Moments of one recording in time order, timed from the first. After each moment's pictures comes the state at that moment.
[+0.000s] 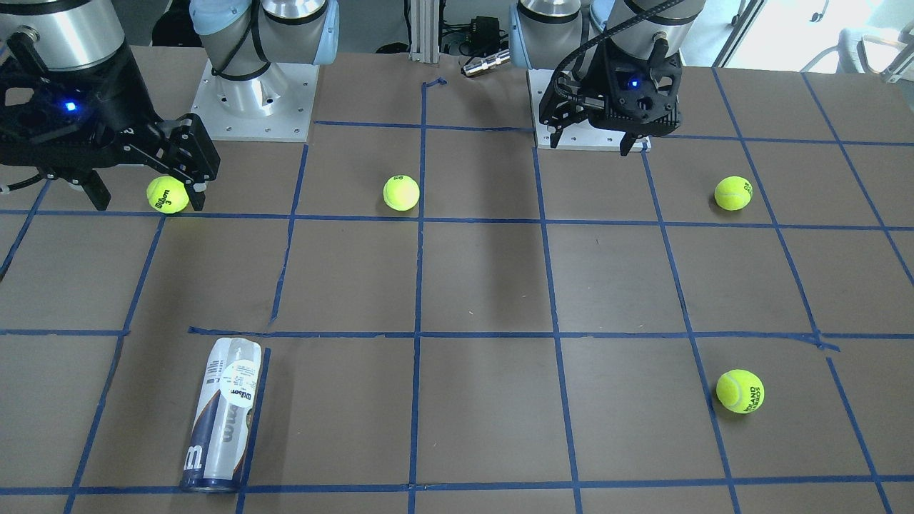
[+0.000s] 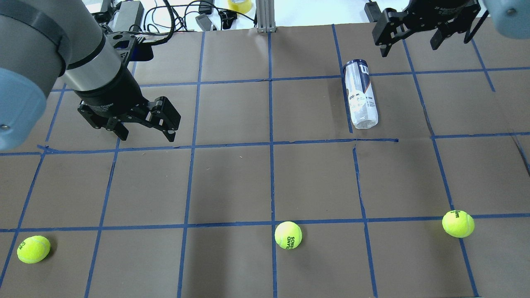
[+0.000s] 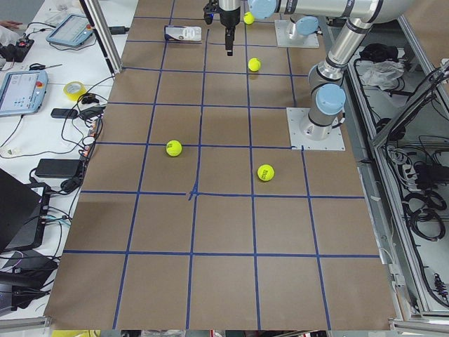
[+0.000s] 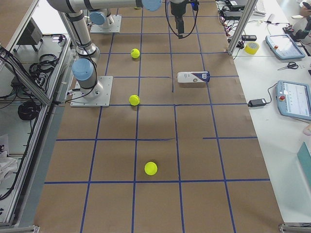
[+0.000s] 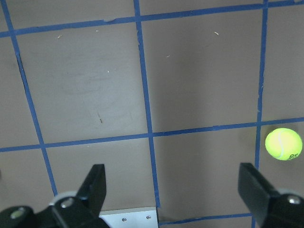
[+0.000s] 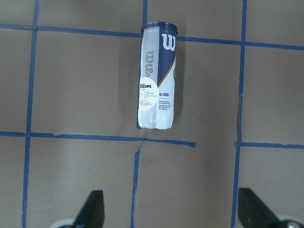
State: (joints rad) left arm -1.61 -1.46 -1.67 -1.65 1.55 0.04; right arm 1.55 -1.52 1.45 -1.66 -1.62 -0.10
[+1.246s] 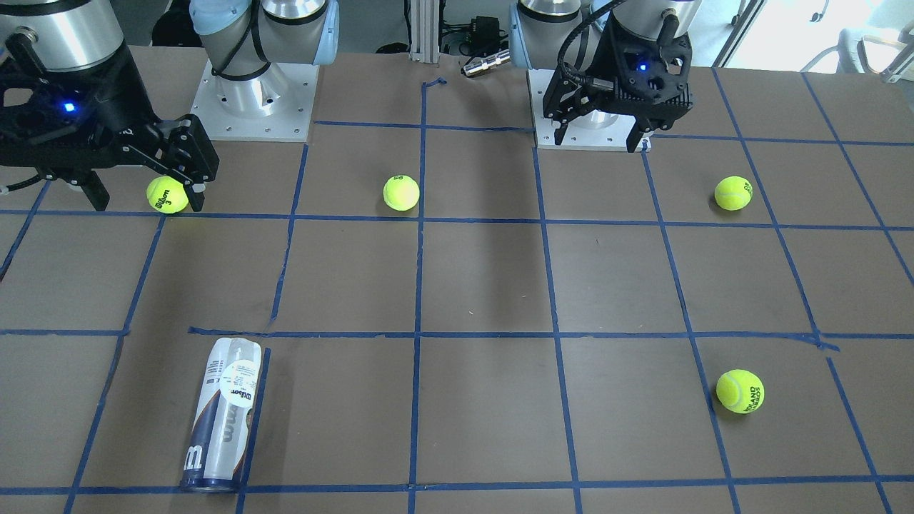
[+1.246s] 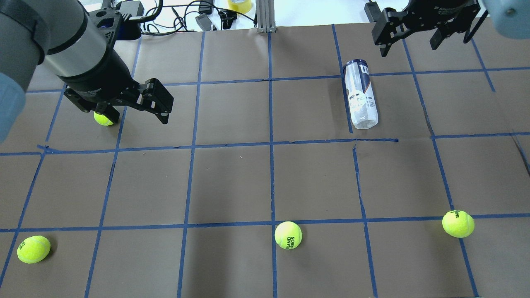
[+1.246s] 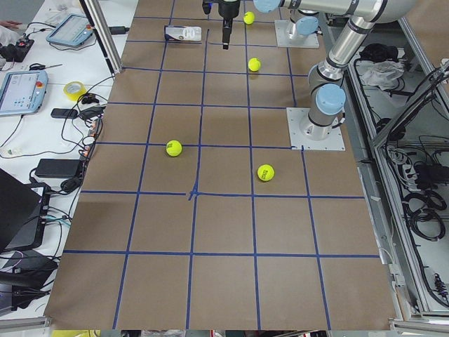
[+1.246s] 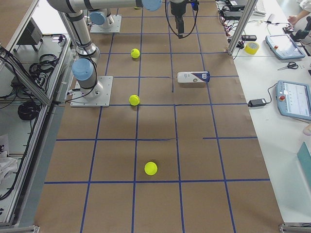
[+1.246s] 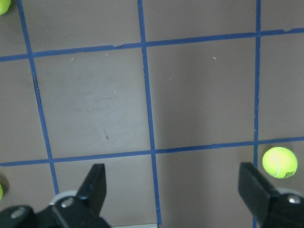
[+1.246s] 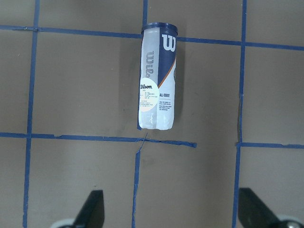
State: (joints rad) left arm -1.61 -1.44 -1.63 -1.59 1.57 0.03; right arm 1.55 -1.52 1.45 -1.66 -1.62 -0.09
